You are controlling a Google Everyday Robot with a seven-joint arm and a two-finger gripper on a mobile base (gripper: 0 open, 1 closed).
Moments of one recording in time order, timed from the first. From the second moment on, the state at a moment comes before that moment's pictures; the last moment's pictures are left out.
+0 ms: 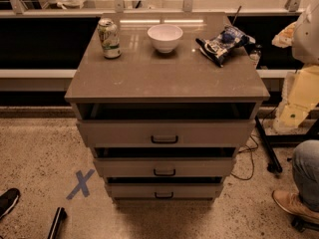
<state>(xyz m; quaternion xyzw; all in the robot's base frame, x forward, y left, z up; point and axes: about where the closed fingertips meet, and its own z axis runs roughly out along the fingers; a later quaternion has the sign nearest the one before) 0.438 -0.216 0.977 -0.60 0.78 -0.04 0.16</state>
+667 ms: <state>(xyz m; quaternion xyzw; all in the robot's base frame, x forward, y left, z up) 0.430 -0.215 0.943 -0.62 0.76 -0.01 0.18</state>
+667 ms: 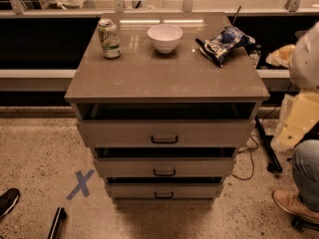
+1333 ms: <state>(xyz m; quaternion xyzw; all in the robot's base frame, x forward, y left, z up) 0.415 -0.216 0.848 -0.63 0.72 0.03 0.28</state>
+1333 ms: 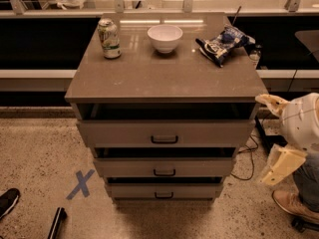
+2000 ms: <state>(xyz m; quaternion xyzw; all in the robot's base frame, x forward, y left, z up) 0.434 -0.217 0.831 -0.64 0.71 0.01 0.30</state>
